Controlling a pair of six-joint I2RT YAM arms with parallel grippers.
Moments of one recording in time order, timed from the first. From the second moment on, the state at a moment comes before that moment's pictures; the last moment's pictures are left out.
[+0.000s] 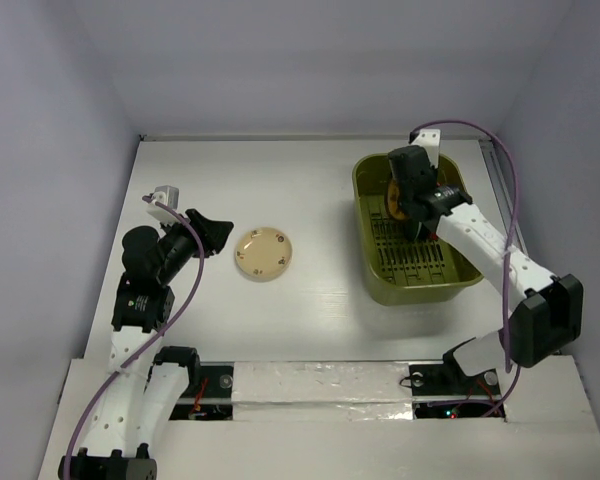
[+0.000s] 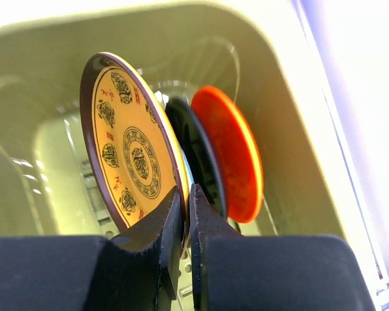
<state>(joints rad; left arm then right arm) -0.07 0.64 0.66 -0.19 0.40 -0.49 0.46 1.46 1.30 -0.56 0.75 0.26</state>
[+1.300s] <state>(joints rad) -0.06 0.63 0.66 -0.19 0.40 -0.49 0.86 1.90 1.37 -0.16 0.07 0.61</state>
